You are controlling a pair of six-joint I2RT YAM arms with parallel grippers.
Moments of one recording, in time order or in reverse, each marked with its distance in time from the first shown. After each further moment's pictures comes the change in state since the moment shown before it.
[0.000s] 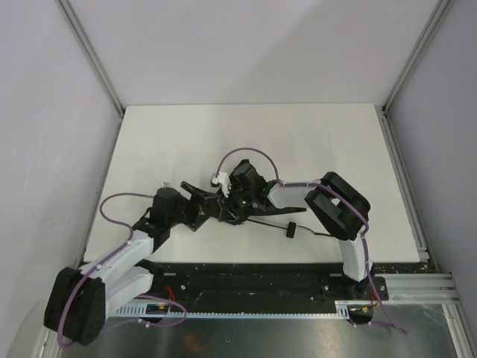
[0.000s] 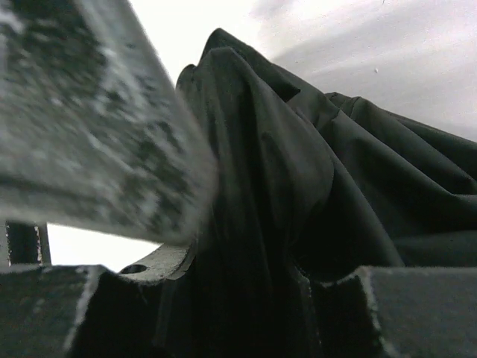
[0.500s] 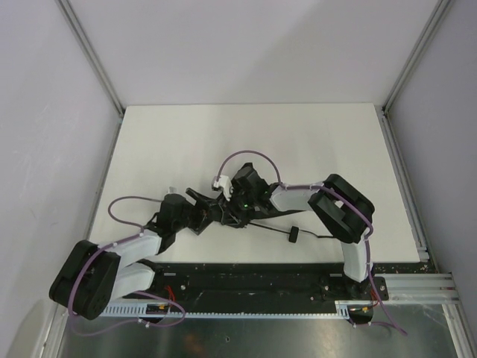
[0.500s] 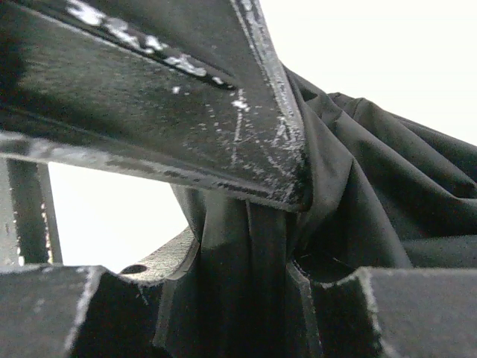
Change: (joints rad) left arm -0.047 0.230 -0.087 0.336 -0.037 0.020; right arm 0.009 -0.042 -0.035 -0.008 0.029 0.003
